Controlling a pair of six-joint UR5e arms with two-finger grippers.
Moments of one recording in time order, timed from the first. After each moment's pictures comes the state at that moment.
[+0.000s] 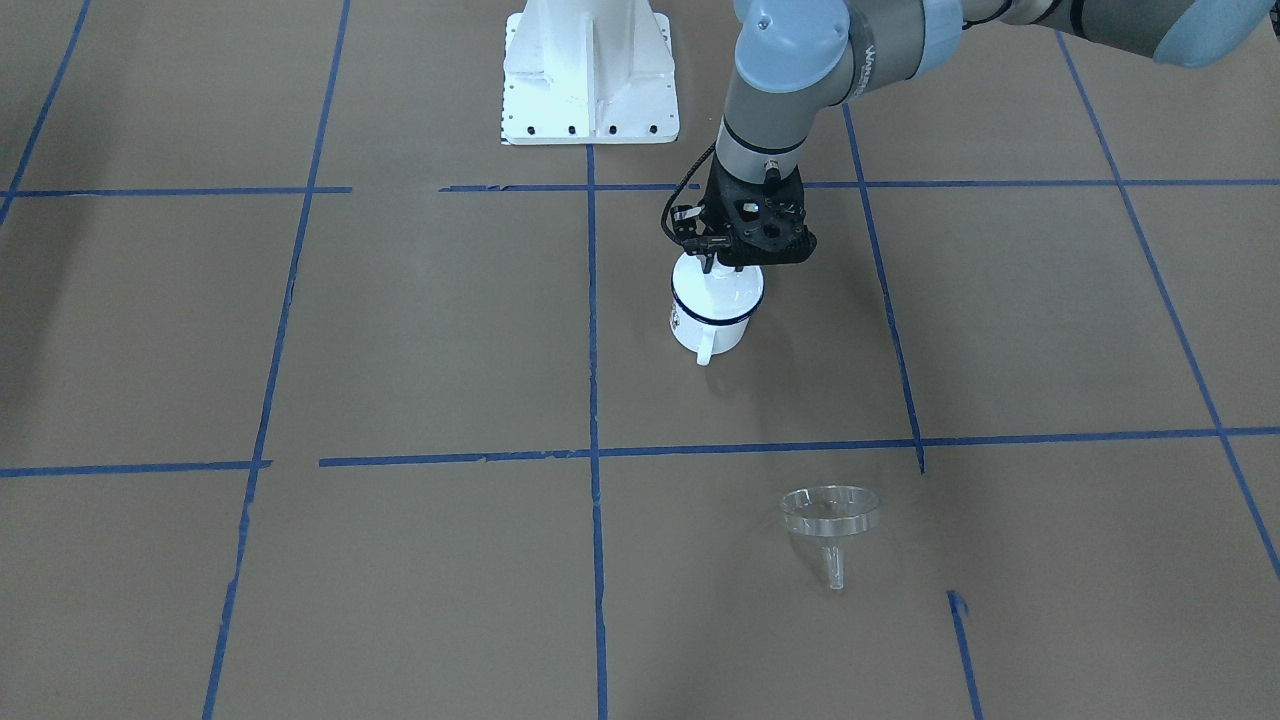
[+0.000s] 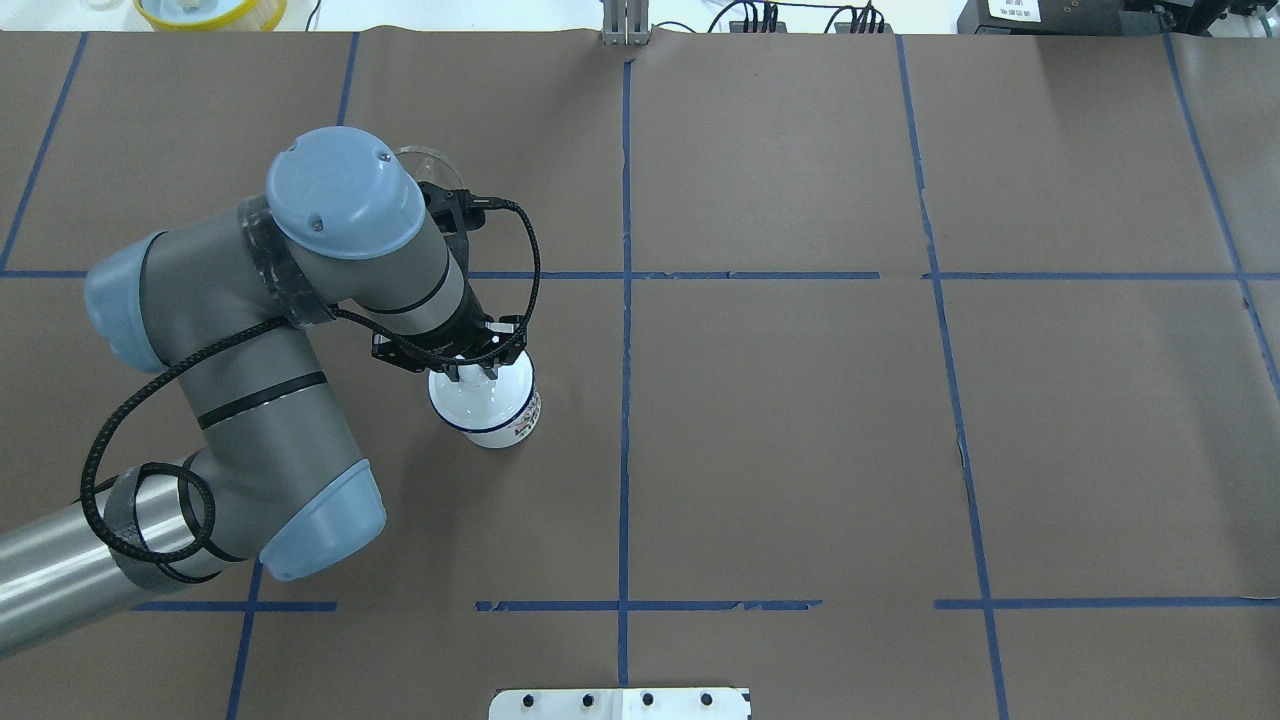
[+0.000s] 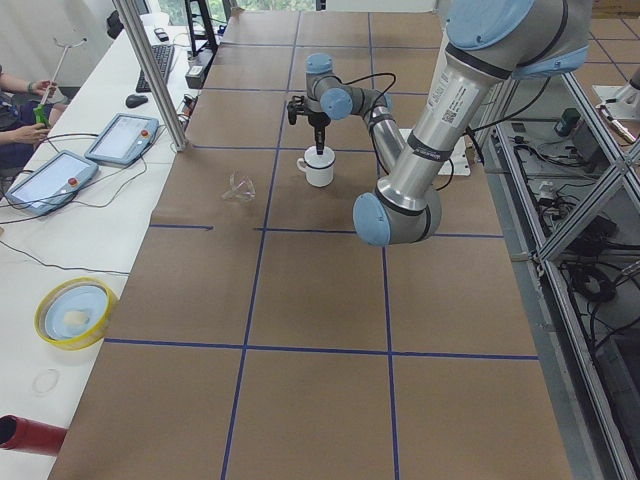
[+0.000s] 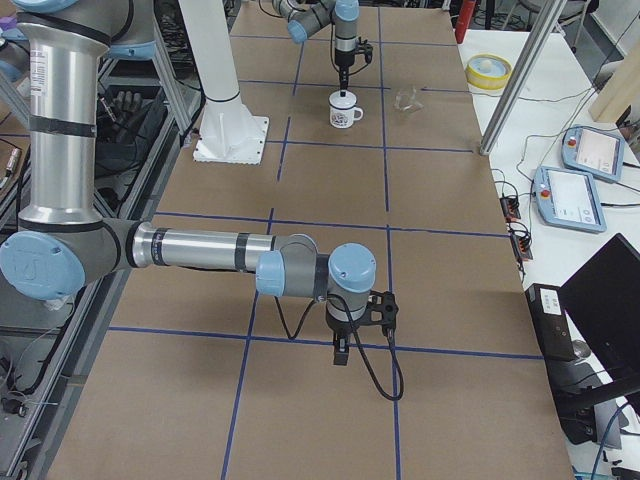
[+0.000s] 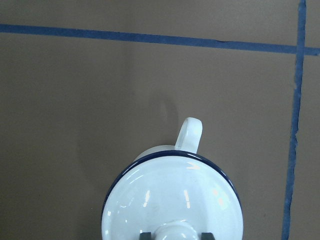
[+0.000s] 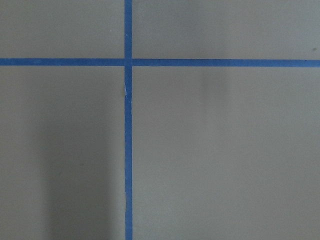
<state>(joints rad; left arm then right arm) -0.61 -2.19 -1.85 -1.42 -1.98 -1.20 1.57 -1.68 1.66 -1.57 2.29 0.01</state>
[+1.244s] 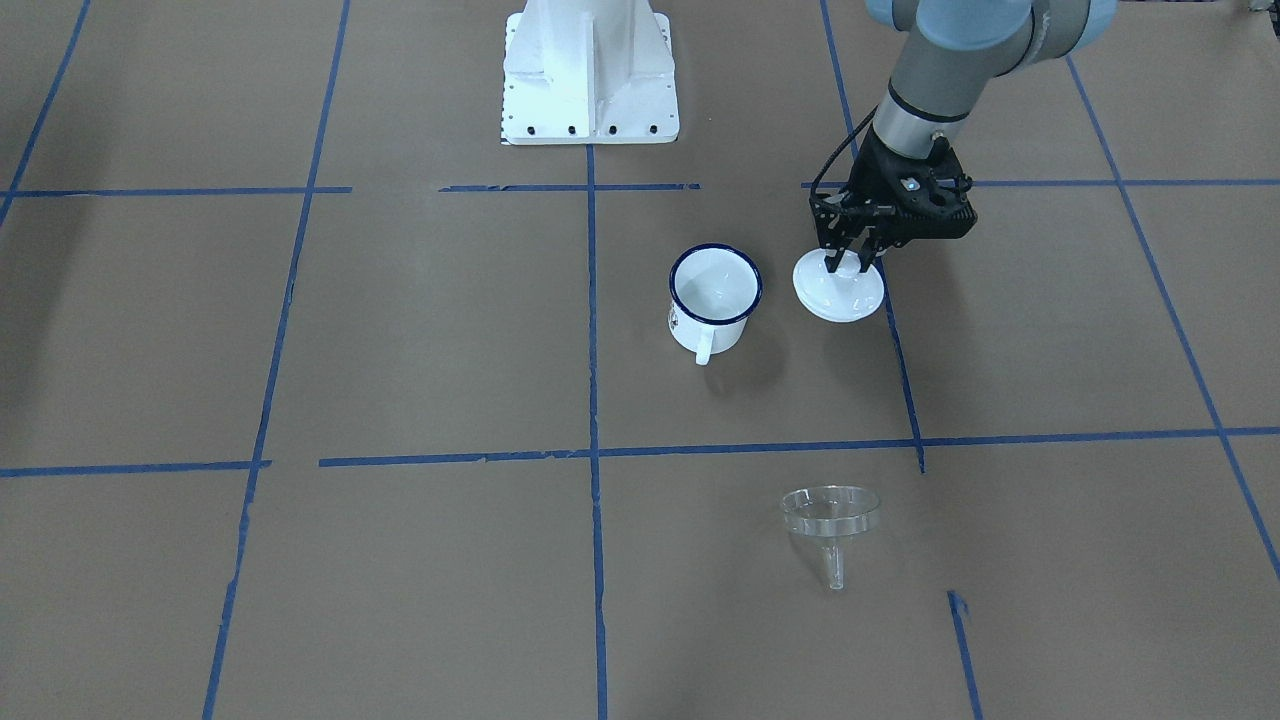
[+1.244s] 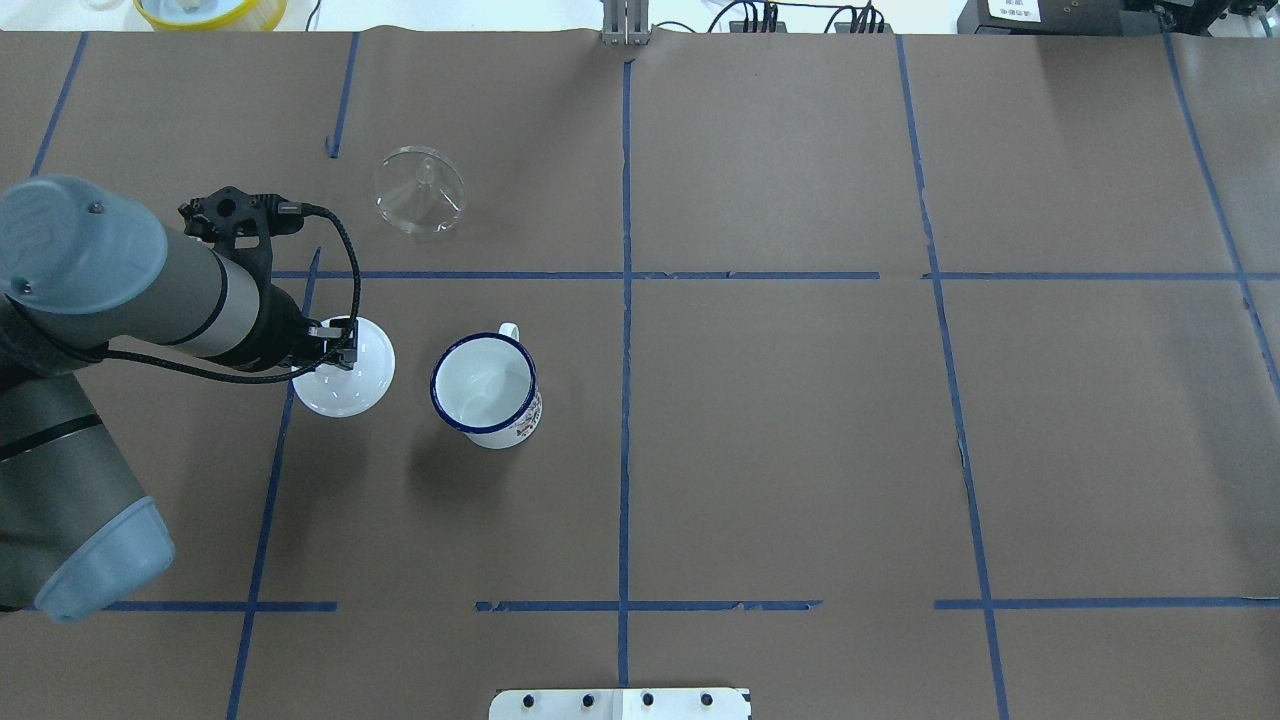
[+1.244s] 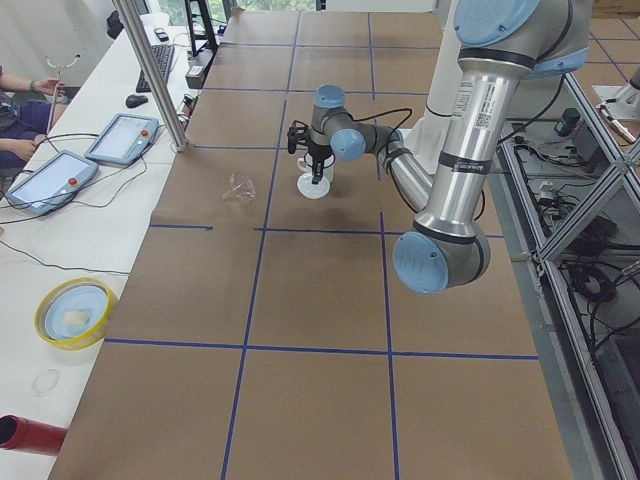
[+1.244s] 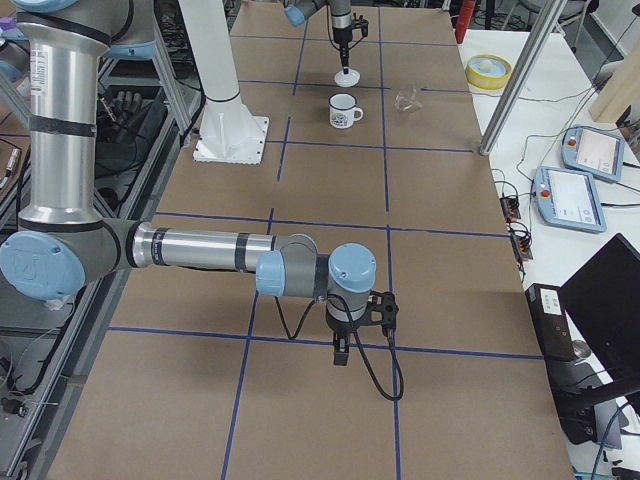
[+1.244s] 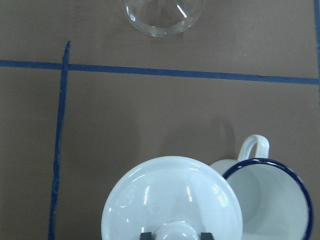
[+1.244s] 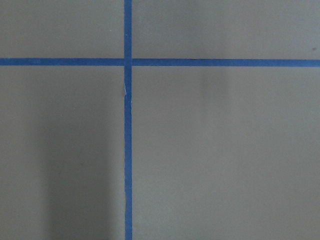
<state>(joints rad) -0.68 -1.82 -1.99 -1.71 -1.92 -1.14 1.57 -1.68 1.66 -1.57 2.29 0.01</state>
